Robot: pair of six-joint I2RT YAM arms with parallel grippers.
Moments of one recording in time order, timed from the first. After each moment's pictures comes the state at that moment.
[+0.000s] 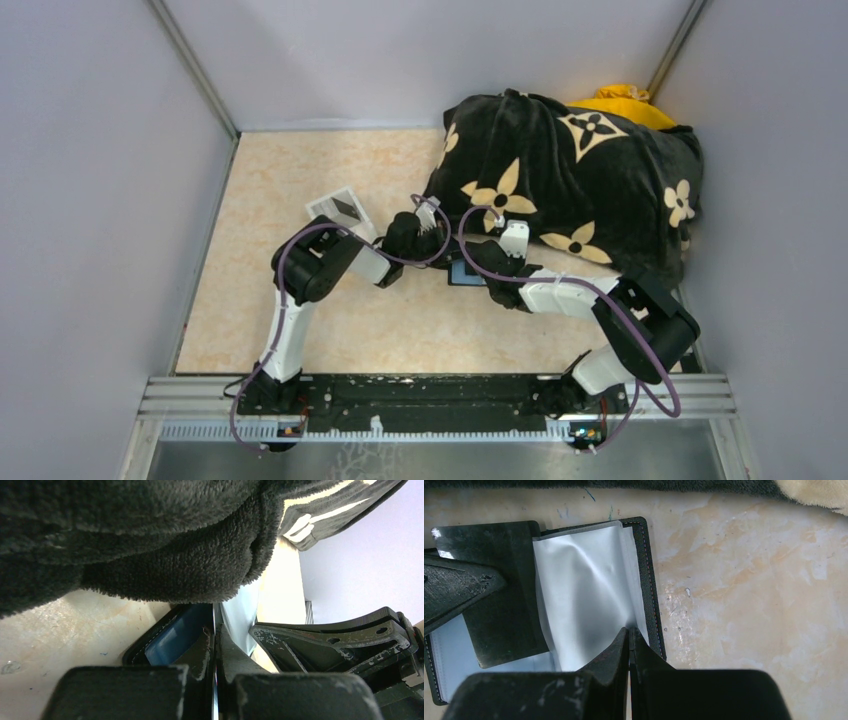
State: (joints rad) left arm -0.70 2.19 0.98 0.91 0.44 -0.95; right arm 0.72 1.46 0.60 -0.14 0.66 0.68
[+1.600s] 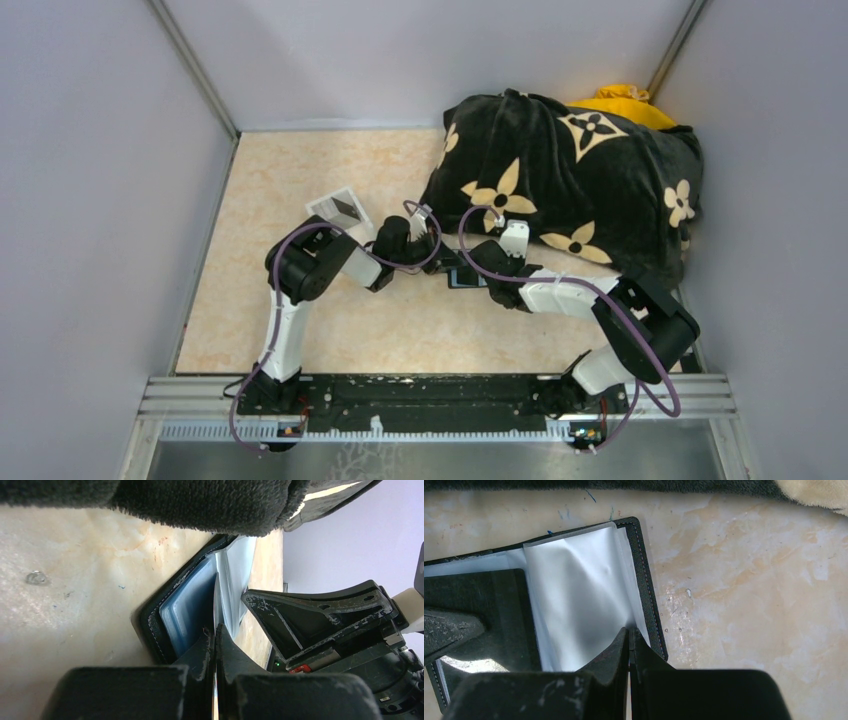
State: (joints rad) left arm -0.66 2.17 0.89 0.94 0.56 -1.07; right arm 0.72 1.46 0.60 -0.13 0.66 0.68
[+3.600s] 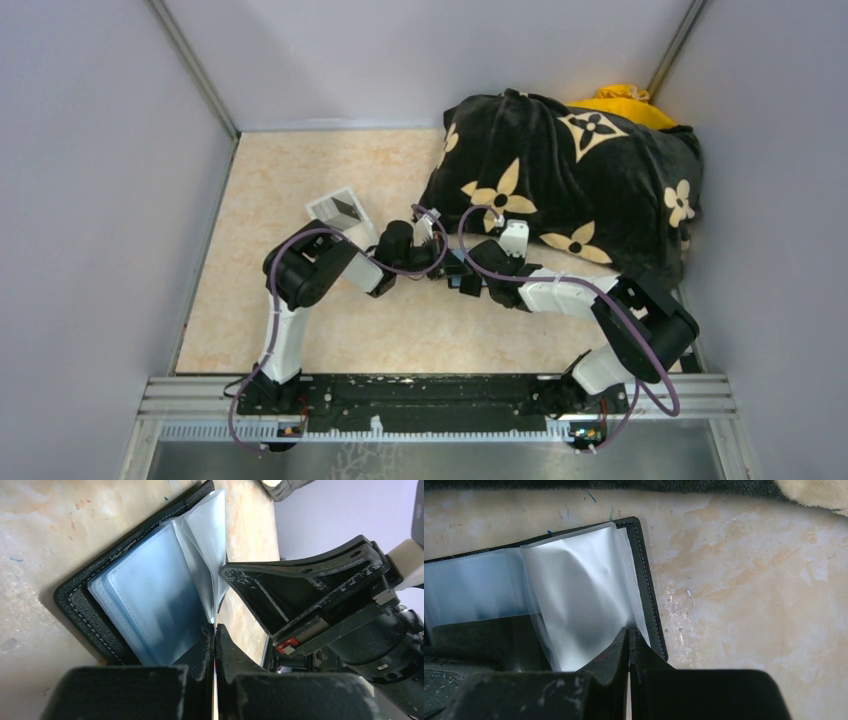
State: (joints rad) left arm -0.71 2.13 0.86 0.97 0.60 -1.01; right arm 0.72 1.46 0.61 -0.14 0.66 0.68
